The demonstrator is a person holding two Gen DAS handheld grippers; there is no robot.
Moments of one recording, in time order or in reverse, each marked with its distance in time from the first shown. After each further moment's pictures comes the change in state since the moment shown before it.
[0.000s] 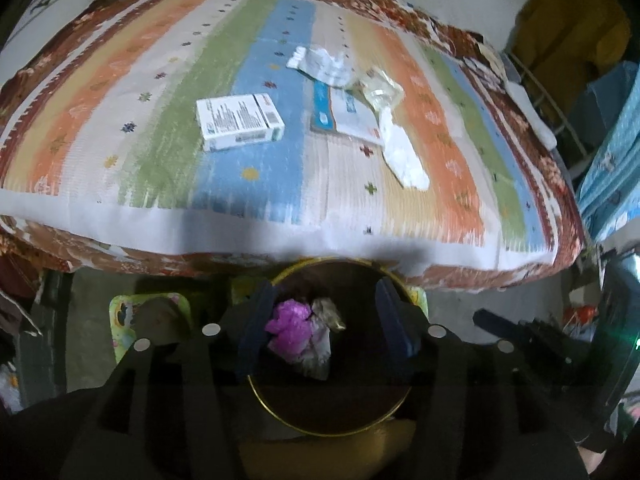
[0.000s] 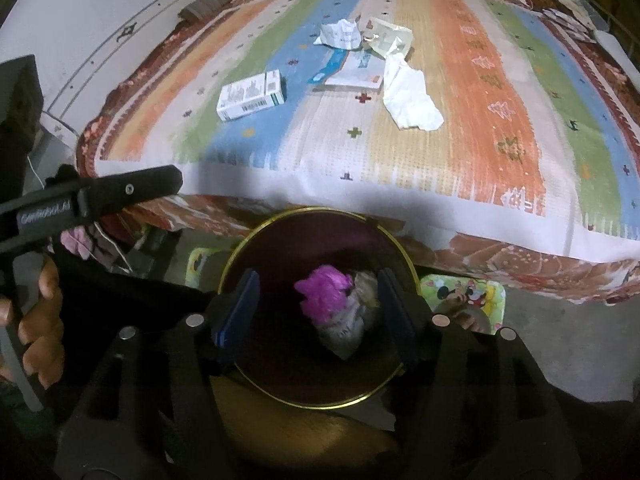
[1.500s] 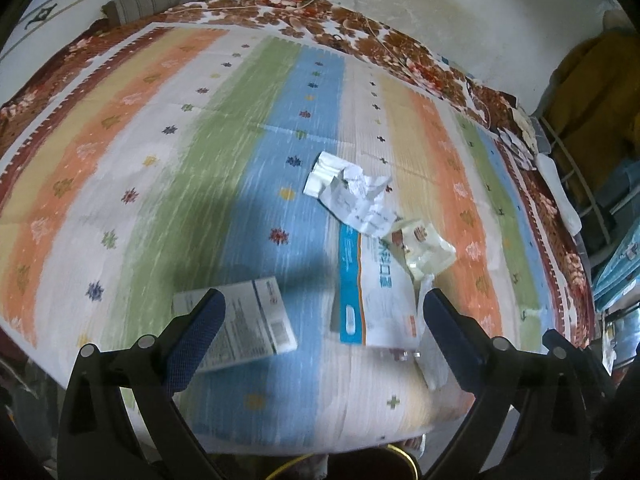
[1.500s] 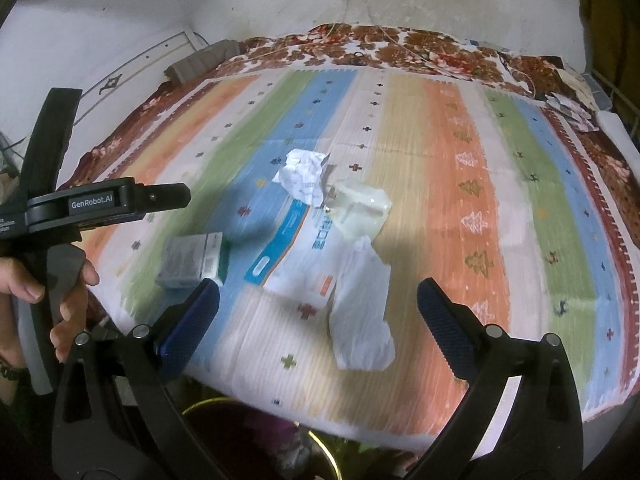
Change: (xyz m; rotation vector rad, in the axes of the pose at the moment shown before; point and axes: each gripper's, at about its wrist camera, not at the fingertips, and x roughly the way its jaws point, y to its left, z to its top) left arm 0.071 0.022 0.193 -0.075 -0.122 0.016; right arm 0.026 -0.043 0.191 -0.087 -0.232 -0.084
